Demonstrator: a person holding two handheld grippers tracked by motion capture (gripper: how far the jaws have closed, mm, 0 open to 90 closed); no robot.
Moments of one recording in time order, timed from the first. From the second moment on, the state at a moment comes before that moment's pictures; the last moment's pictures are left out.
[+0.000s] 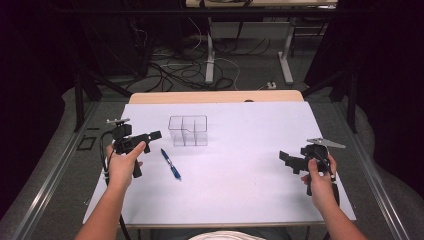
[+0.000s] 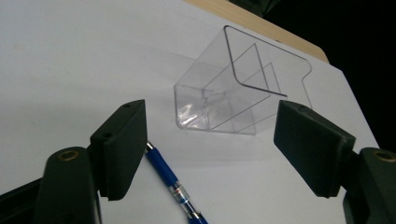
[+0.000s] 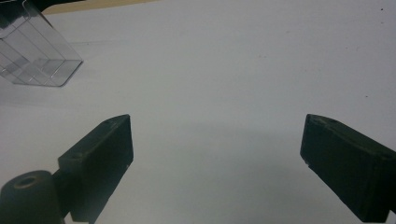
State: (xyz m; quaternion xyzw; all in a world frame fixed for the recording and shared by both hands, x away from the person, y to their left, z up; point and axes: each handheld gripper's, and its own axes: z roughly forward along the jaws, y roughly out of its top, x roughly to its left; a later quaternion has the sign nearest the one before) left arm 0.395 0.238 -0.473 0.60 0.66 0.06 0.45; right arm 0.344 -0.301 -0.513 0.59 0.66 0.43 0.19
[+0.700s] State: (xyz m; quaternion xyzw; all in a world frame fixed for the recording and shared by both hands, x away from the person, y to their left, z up) left arm 0.395 0.229 -0.502 0.58 0.72 0.02 0.39; right arm 0.346 -0.300 -0.515 0.59 0.66 0.43 0.19
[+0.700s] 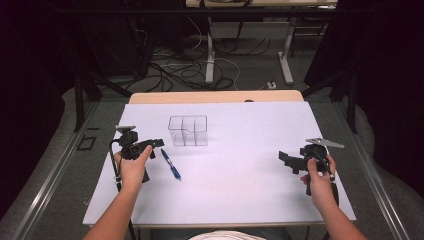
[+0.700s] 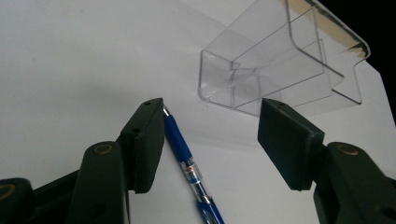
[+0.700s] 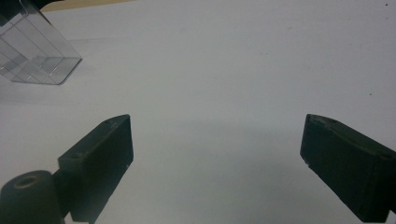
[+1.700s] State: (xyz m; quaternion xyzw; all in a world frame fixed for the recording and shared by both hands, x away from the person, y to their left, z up) left arm 0.404 0.224 -0.542 0.53 0.76 -0.04 0.37; right arm 0.347 -0.300 -0.517 0.59 0.66 0.43 0.19
